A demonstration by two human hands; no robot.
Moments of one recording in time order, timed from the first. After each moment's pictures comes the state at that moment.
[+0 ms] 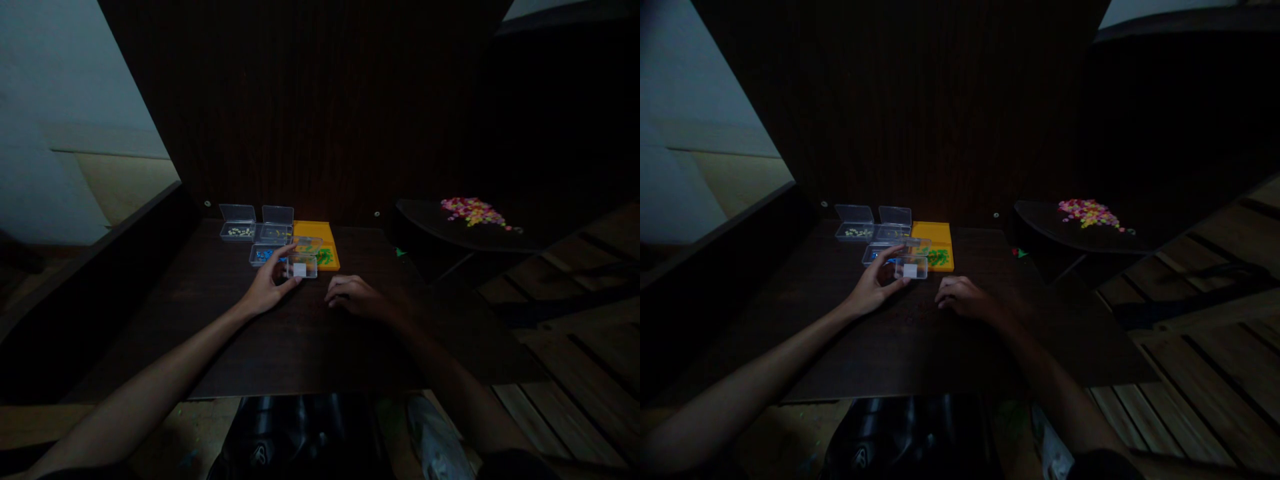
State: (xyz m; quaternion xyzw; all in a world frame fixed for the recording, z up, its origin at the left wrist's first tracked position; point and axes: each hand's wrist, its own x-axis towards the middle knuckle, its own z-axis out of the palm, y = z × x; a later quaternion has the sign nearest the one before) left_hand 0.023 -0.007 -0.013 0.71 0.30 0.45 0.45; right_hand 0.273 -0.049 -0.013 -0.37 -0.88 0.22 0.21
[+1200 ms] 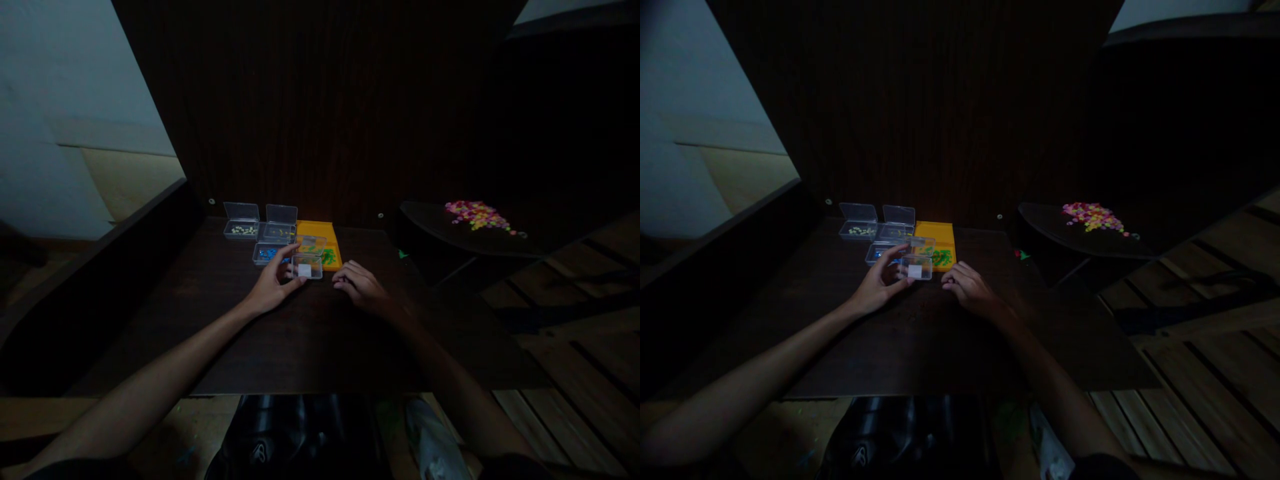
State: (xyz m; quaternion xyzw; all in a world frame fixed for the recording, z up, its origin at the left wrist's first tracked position) left_hand 0.027 -0.012 -0.010 0.67 0.30 0.45 0.51; right_hand 0.270 -0.048 -0.004 -0.40 -0.86 0.07 0.31
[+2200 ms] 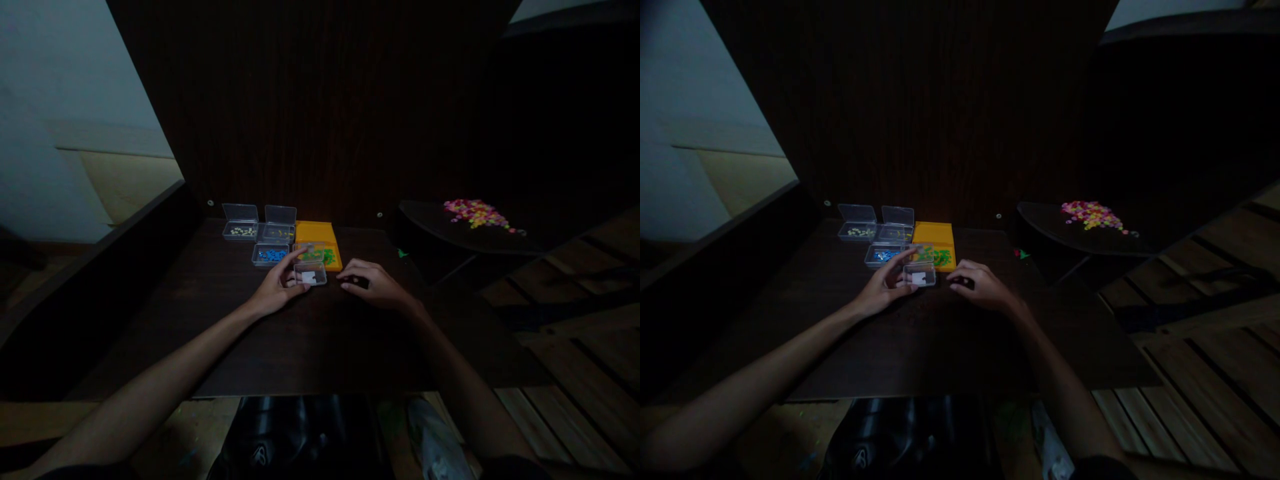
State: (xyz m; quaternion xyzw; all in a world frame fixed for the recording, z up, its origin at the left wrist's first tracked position) left_hand 0.032 -0.016 -0.007 0.62 0.26 0.41 0.62; right_hand 0.290 -0.050 0.017 -0.44 -0.85 0.16 0.25
